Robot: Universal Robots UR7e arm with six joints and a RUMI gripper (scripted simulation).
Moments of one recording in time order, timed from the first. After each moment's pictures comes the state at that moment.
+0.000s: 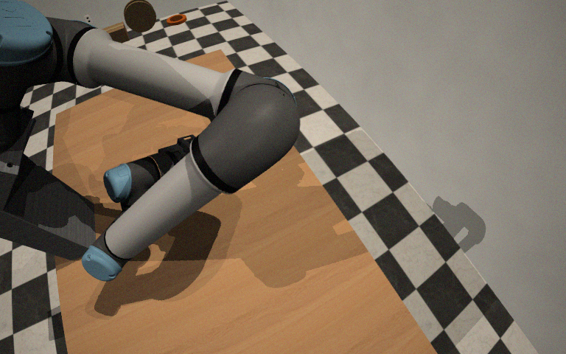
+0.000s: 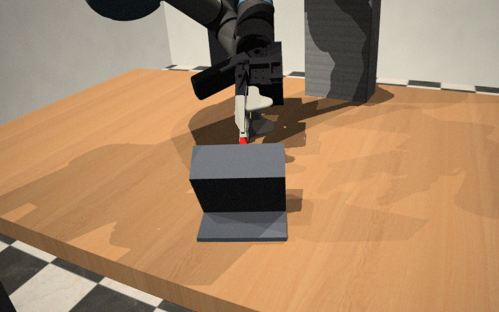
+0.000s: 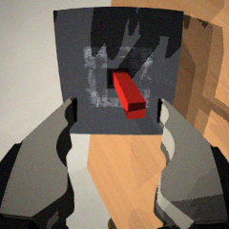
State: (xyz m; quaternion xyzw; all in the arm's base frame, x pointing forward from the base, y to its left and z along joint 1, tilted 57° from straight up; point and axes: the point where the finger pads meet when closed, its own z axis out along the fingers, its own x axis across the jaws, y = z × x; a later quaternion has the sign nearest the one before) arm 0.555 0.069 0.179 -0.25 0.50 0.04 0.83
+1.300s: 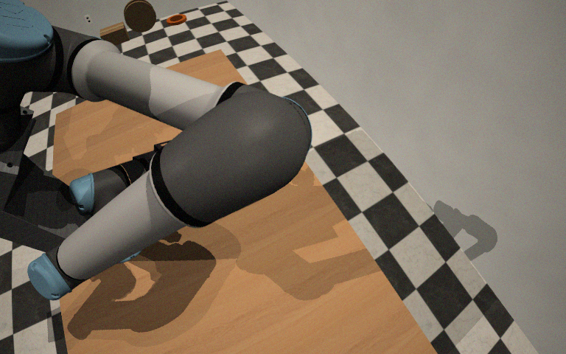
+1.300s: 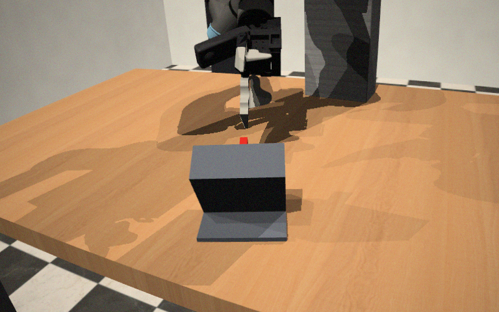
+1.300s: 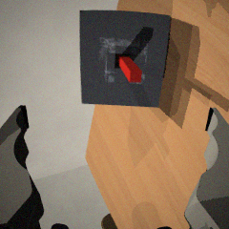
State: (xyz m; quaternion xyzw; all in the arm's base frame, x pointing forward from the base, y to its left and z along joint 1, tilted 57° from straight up) arm 0.494 0.034 0.156 -0.26 0.49 0.02 0.83
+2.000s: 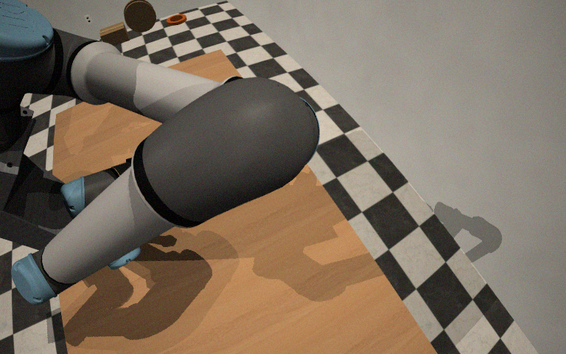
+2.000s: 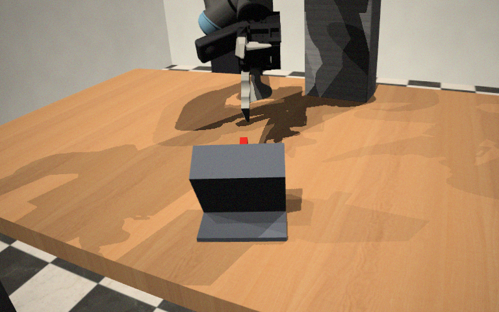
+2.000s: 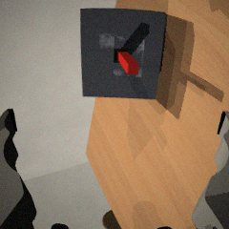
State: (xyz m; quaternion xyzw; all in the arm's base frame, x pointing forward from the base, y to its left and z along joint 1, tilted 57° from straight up) arm 0.481 0.027 0.148 -0.26 0.49 0.02 0.83
